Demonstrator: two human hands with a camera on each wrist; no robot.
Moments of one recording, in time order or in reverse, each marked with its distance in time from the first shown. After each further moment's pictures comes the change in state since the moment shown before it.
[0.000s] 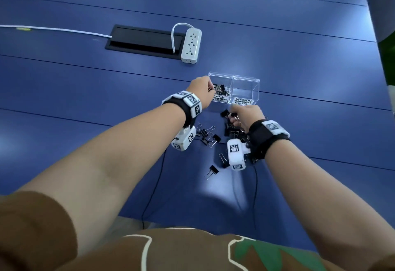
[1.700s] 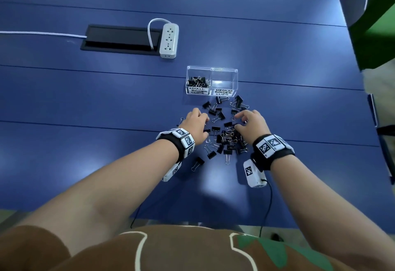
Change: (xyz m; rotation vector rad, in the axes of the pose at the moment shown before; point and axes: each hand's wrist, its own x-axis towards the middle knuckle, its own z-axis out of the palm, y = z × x) left_hand -0.079 -0.011 0.080 0.255 -0.292 0.115; right_hand -0.029 0.063 -0.075 -0.744 0.152 -0.323
